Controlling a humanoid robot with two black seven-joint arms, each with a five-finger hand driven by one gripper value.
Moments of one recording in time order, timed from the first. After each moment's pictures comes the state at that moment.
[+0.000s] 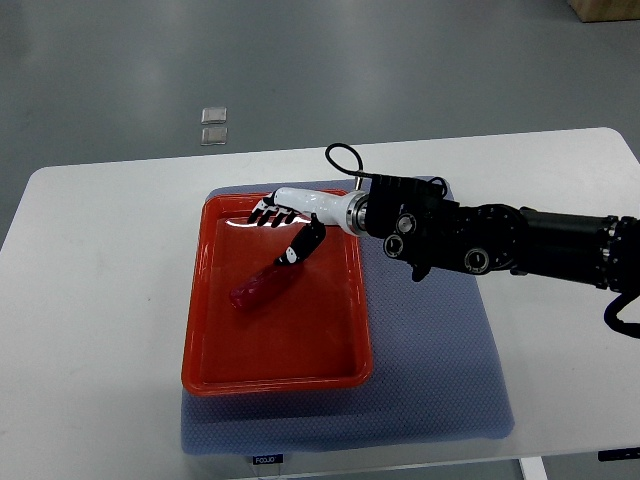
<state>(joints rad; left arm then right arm) -0.02 0.00 0.07 -0.22 0.13 0.04 -0.01 1.21 -0.08 -0.06 0.93 -0.81 -0.05 0.01</state>
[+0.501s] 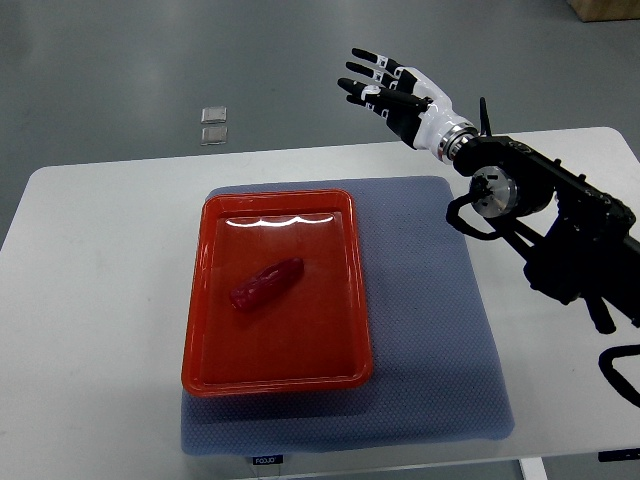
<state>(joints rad) -0.02 0.00 0.07 -0.22 0.13 0.04 -0.01 0.82 -0.14 0.84 0.93 -0.24 -0.05 0.09</state>
